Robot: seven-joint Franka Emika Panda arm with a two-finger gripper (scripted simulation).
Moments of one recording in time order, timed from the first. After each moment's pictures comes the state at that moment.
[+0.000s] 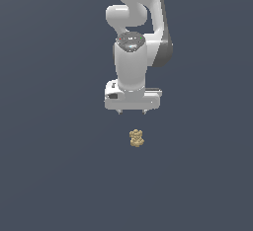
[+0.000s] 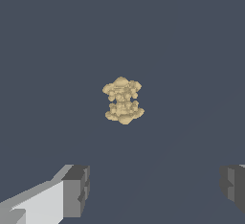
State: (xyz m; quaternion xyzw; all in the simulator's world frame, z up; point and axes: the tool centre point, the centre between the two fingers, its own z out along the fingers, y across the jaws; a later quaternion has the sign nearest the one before) arm 0.001 0.023 0.179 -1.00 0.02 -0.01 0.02
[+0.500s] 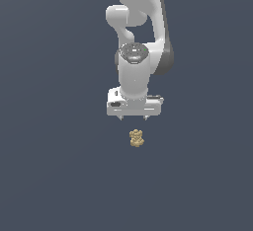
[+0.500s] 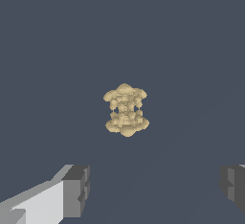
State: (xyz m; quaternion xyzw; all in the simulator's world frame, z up) arm 0.016 0.028 0.159 -1.00 0.00 -0.01 0.02
